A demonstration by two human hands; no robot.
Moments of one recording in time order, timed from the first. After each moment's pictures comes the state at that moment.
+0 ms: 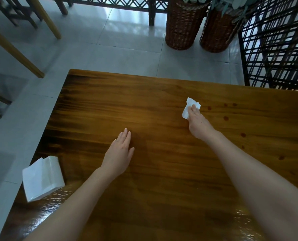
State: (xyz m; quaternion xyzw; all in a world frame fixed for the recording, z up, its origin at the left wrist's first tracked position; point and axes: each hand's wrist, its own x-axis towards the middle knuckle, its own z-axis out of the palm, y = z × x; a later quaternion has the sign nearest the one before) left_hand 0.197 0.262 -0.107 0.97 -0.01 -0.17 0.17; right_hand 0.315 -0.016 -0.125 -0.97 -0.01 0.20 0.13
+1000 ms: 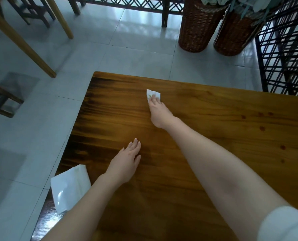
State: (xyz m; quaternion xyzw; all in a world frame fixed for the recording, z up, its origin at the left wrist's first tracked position) left_hand 0.206 0.347 -0.110 0.95 -0.02 -0.26 0.20; right_hand 0.375 0.213 -0.133 -0.96 -0.18 0.17 0.14
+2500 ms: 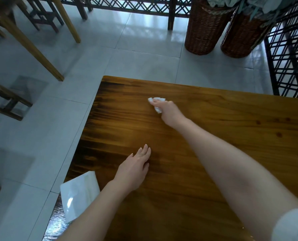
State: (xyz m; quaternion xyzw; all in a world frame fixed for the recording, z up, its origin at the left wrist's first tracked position) left_hand 0.207 0.356 -0.113 0.95 -0.05 -0.25 0.20; right_hand 0.395 0.214 -0.138 -0.94 -0.19 0.12 0.27
